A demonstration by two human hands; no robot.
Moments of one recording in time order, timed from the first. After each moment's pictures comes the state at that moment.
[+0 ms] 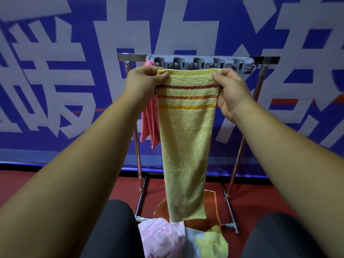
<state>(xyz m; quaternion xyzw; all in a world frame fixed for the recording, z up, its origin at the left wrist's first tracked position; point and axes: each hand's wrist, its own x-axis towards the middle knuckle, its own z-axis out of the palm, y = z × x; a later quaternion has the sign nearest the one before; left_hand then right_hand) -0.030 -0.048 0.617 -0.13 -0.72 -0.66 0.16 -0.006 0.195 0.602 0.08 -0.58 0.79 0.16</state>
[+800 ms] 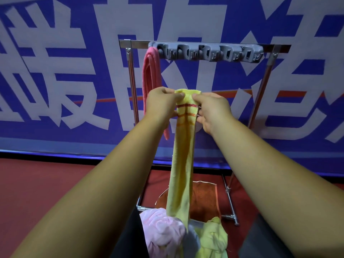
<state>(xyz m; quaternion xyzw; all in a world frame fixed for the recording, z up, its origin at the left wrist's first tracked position) -0.007 -0.004 0.549 -0.01 -0.71 -0.70 0.10 -0.013 0.140 0.534 -0.11 -0.61 0.77 0.11</state>
